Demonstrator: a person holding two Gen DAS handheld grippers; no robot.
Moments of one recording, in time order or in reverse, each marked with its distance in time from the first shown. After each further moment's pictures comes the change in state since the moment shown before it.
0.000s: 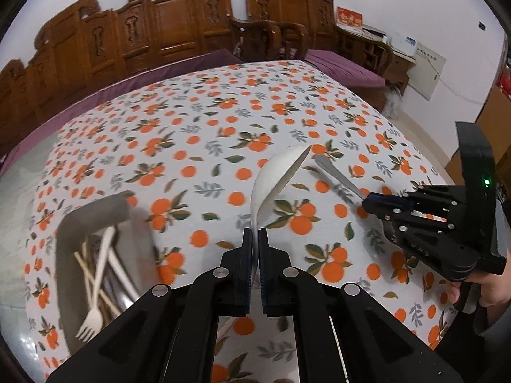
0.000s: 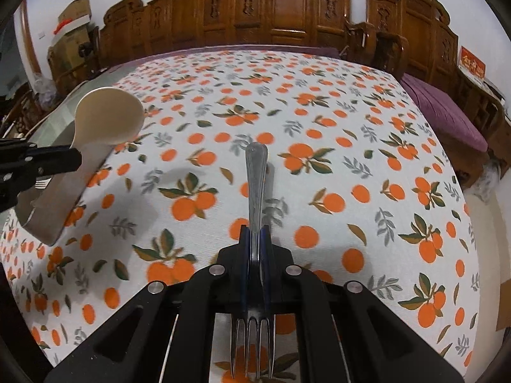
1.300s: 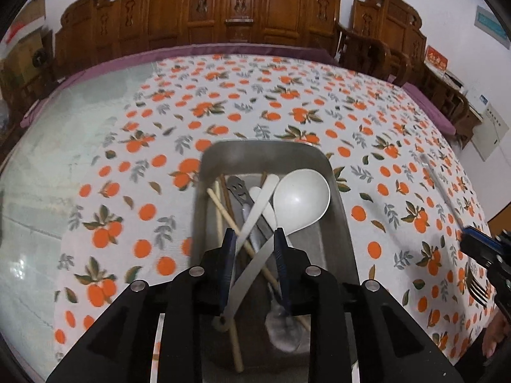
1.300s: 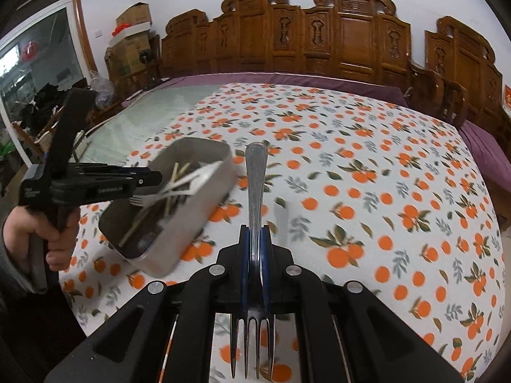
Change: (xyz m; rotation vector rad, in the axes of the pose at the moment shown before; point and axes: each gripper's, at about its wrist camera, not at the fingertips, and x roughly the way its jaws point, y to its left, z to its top) left arm -0.025 0.147 -0.057 -0.310 0.007 0.175; right arm -0.037 0.134 0.036 -0.113 -0.097 0.214
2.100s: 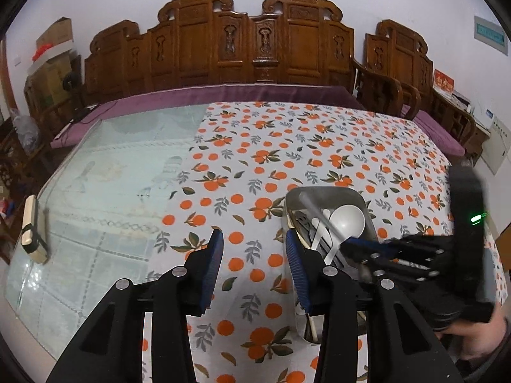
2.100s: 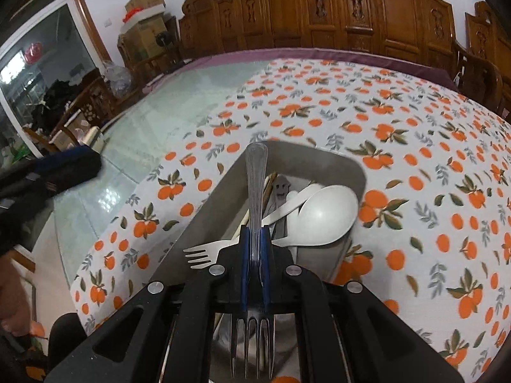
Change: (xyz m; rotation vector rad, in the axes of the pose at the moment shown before) left arm -0.088 0.063 0.004 0.000 -0.153 0.093; right arm 0.115 0.102 0.047 0.032 0.130 0.102
